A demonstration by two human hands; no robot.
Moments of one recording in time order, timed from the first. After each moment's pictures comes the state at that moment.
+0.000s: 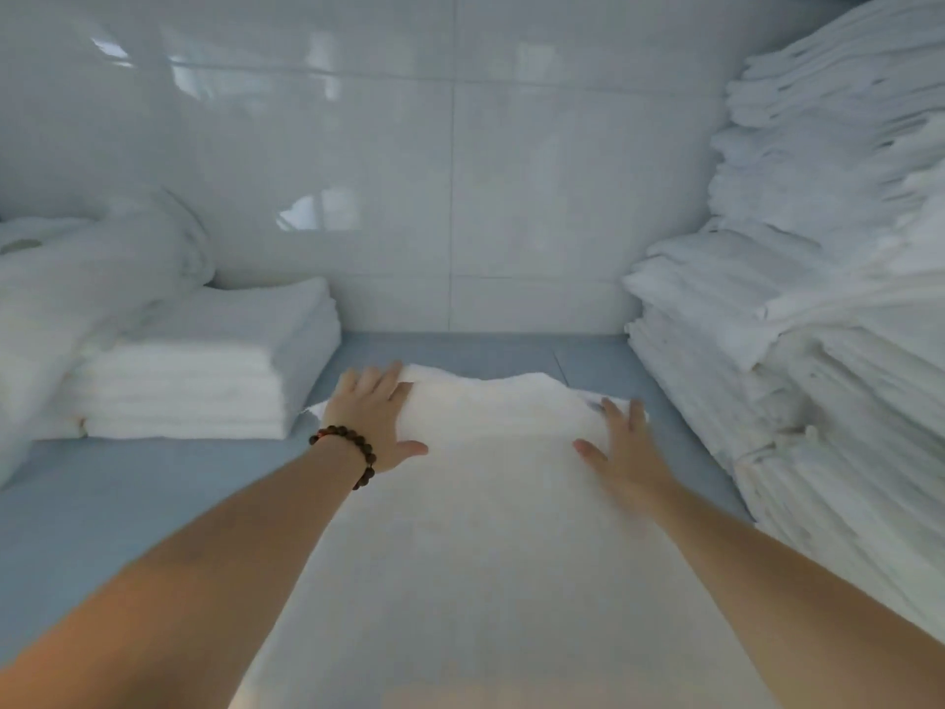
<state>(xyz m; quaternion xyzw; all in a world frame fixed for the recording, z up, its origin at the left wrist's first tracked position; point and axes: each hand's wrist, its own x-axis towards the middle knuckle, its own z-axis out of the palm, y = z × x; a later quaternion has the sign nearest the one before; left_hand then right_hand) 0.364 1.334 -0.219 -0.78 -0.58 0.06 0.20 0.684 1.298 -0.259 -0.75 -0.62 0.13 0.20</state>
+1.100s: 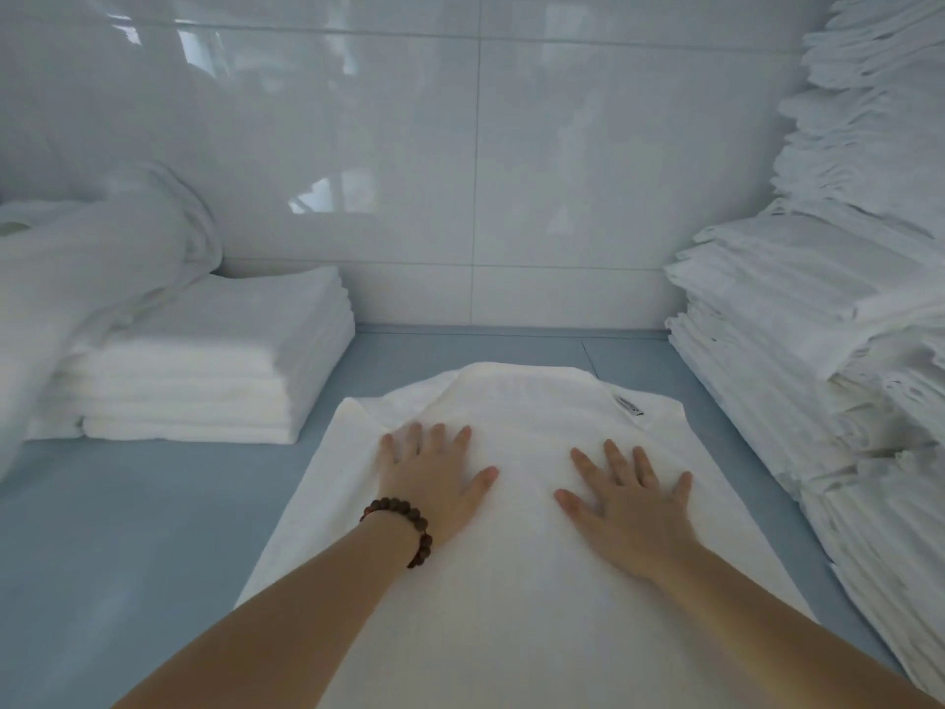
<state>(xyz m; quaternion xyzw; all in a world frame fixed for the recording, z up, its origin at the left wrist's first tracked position) 0.408 1.320 -0.276 -0.77 -0.64 -0.02 -0.01 0.638 1.278 -0.269 -0.72 -0.69 0.07 -0.02</state>
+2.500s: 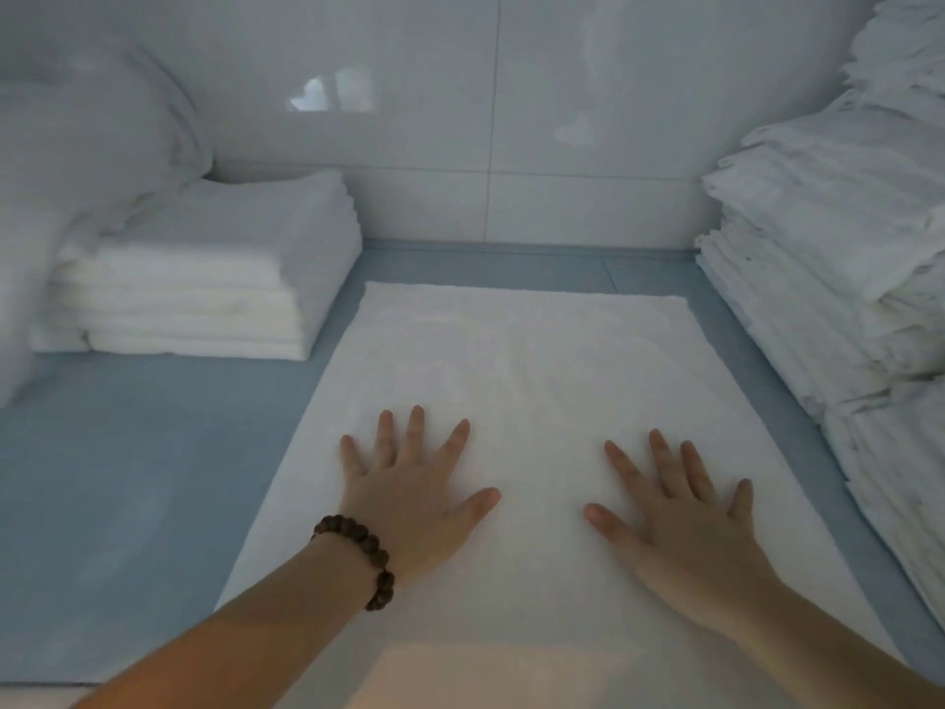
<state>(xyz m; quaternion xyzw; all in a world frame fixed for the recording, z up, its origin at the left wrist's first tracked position) 0.376 1.219 -0.267 -0.76 -0.64 0.06 -0.10 0.625 1.181 -0.257 -0.73 -0.67 0.13 -0.07</state>
